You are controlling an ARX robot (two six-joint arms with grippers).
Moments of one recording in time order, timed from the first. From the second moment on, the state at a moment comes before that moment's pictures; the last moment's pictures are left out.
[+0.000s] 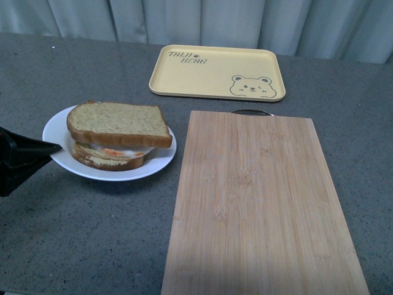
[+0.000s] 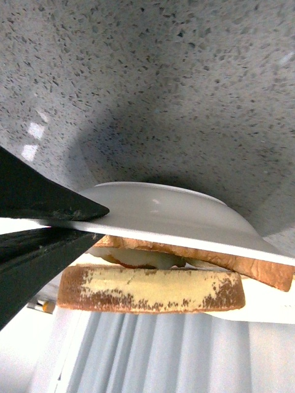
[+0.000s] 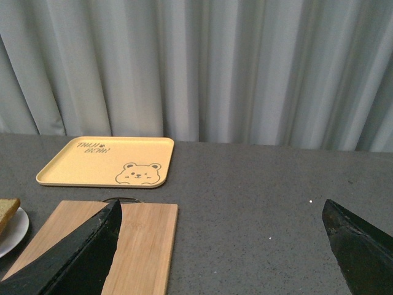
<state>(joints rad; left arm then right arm) 0.18 2.02 0.52 0.88 0.60 -0.96 0.00 0.00 0.00 0.00 0.00 0.00</state>
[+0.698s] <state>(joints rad) -0.08 2.24 0.95 1.02 0.60 -1.32 0.00 0.00 0.00 0.00 0.00 0.00</state>
